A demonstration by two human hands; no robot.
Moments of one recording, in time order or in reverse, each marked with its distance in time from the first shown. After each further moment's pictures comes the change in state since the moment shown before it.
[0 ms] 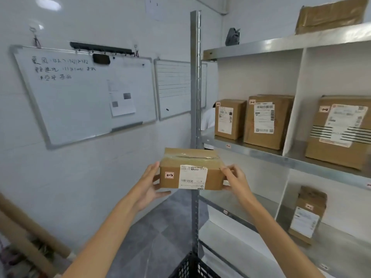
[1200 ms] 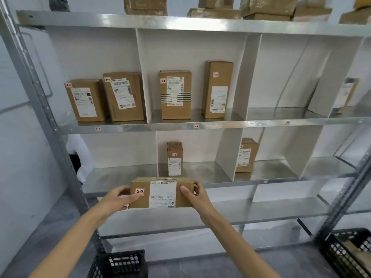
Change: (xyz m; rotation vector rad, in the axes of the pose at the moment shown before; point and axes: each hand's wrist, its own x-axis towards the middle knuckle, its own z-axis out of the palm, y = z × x) left_hand 0.001 -0.119 0.122 0.705 -0.690 -0.105; right_hand -0.206 0.086 -0.123 0.073 0.492 0.204
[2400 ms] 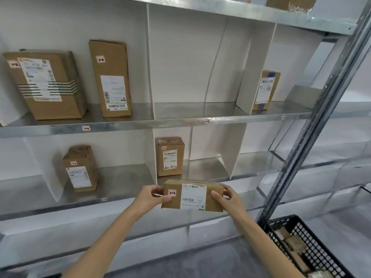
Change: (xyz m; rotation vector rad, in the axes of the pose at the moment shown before) left_hand 0.138 0.170 0.430 0.015 -0.226 0.159; right_hand 0.010 0.011 -0.460 -0.187 0.401 0.043
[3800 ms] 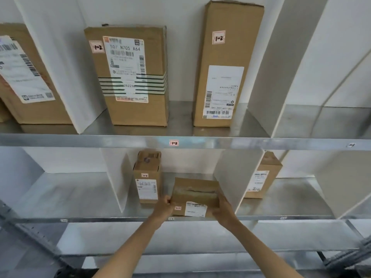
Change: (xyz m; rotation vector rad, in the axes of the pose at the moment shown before) left_hand 0.162 -0.188 -0.222 -0.019 0.243 -0.381; right_hand 0.190 0.030 0.354 -0.580 -0.324 0.043
